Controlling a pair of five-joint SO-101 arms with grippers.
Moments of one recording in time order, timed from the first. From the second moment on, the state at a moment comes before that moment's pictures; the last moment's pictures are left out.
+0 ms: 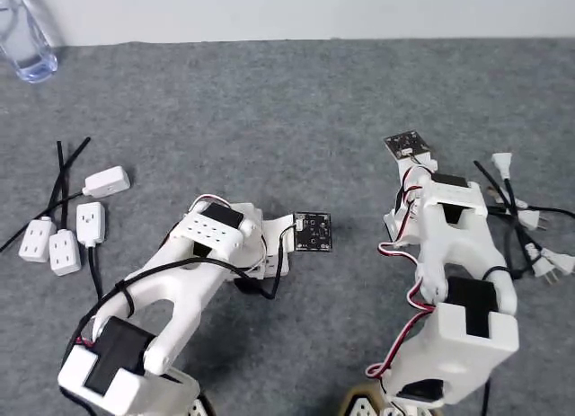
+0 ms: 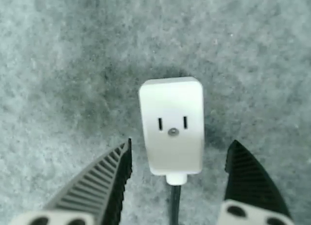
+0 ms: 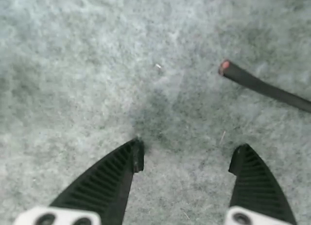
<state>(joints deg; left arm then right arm) 19.5 -1.6 39.9 53.2 -59.2 7.6 11.6 25.1 53.4 24.9</state>
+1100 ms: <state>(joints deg) 24.5 1.5 28.1 70.4 -51.4 7.6 11.6 25.1 53.4 24.9</state>
